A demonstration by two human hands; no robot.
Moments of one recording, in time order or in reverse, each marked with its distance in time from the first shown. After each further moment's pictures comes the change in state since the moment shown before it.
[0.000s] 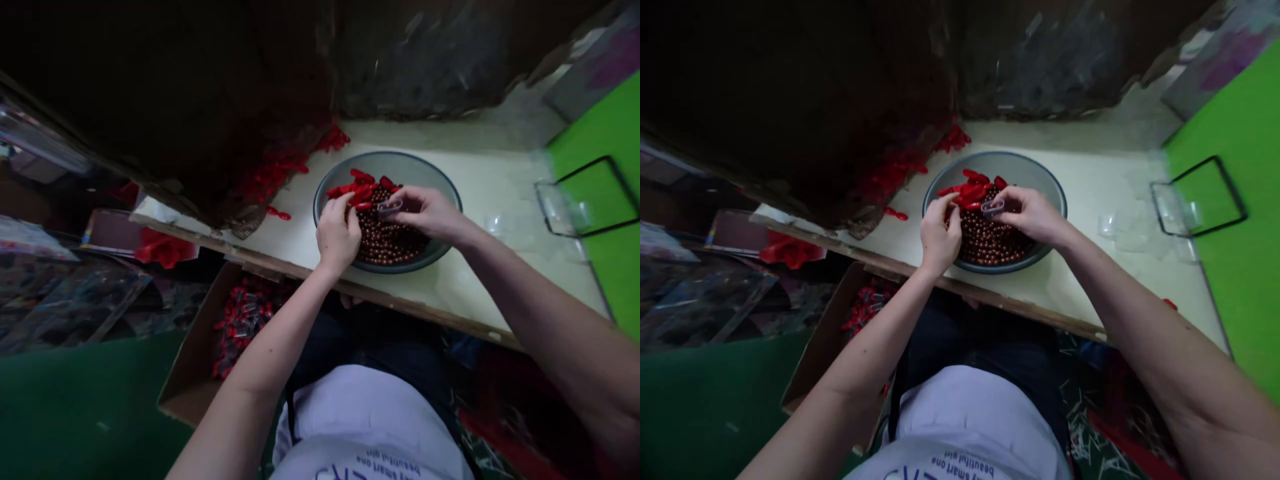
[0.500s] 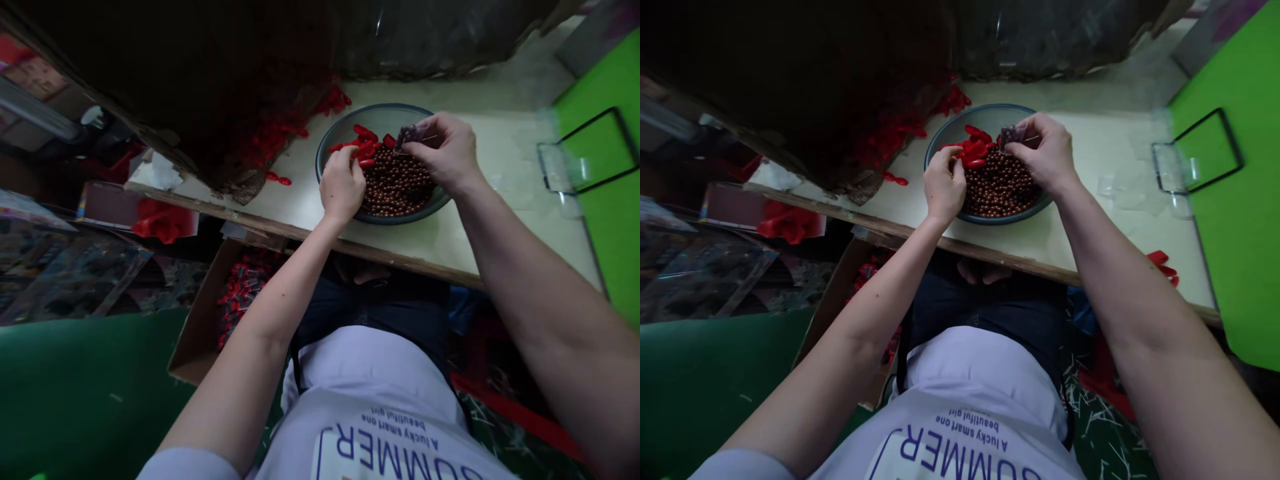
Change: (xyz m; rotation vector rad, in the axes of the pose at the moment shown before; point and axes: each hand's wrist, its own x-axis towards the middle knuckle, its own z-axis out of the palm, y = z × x) left_hand 0.001 -0.019 0.012 -0.024 -0.003 0.041; right_hand -0.004 0.009 -0.001 -0.149 0.390 -0.130
